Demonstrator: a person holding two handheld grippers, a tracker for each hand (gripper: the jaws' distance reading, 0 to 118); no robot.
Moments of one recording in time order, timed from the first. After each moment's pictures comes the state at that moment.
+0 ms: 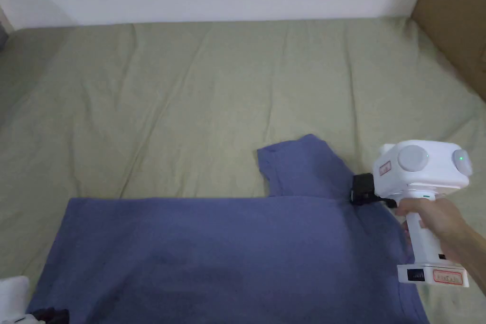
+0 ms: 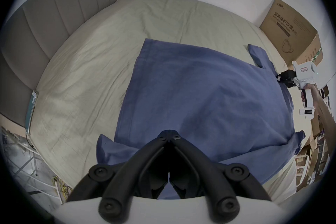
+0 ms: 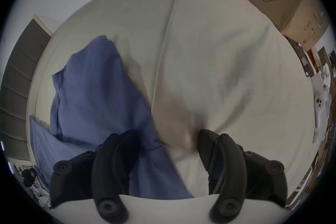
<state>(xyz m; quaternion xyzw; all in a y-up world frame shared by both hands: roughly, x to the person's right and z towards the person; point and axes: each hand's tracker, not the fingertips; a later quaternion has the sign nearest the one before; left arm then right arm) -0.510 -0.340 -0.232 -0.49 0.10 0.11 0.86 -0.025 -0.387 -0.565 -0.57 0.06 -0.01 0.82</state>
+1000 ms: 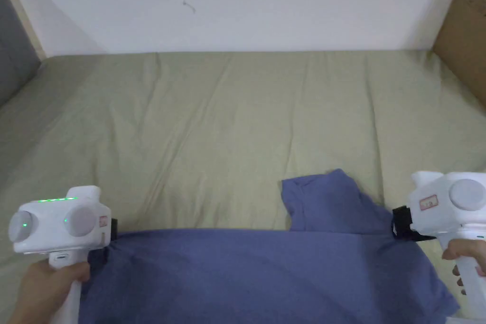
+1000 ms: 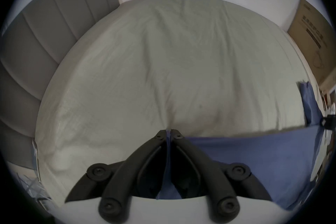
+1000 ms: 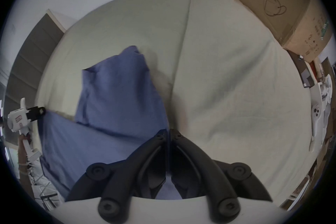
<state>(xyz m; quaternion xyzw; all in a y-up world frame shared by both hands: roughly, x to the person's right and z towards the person) -0.568 -0.377 -0.431 -0.49 0.16 0.05 0.85 -0.028 -0.331 -0.532 -0.55 0.12 -0.01 0.83</state>
